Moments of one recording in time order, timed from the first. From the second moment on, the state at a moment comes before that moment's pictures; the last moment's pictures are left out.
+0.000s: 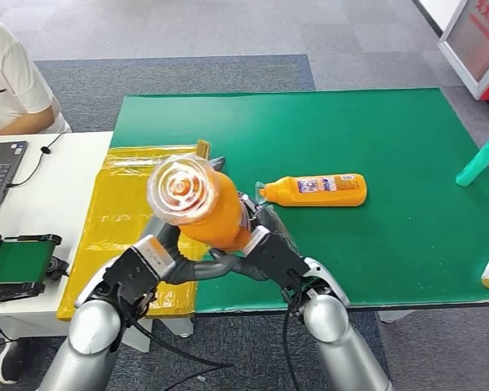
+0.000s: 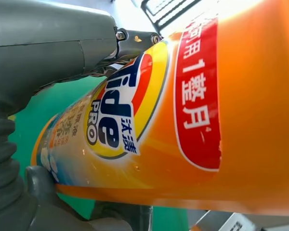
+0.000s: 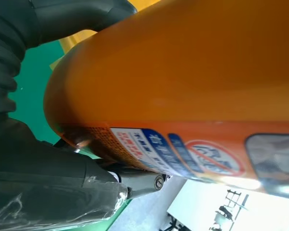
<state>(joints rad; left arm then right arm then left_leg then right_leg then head) -0.18 -0.10 -0.49 -1.81 -0.32 -0.27 -0.08 -0.22 0.21 0.44 -1.54 0.35 0.13 -0.13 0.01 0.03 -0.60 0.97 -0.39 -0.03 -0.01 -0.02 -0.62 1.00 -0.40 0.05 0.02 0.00</state>
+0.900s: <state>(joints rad) -0.19 -0.16 -0.44 -1.88 -0.76 -0.04 -0.10 -0.20 0.21 0.37 -1.62 0.30 0.09 -0.08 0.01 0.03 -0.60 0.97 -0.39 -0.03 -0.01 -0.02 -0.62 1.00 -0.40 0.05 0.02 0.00</state>
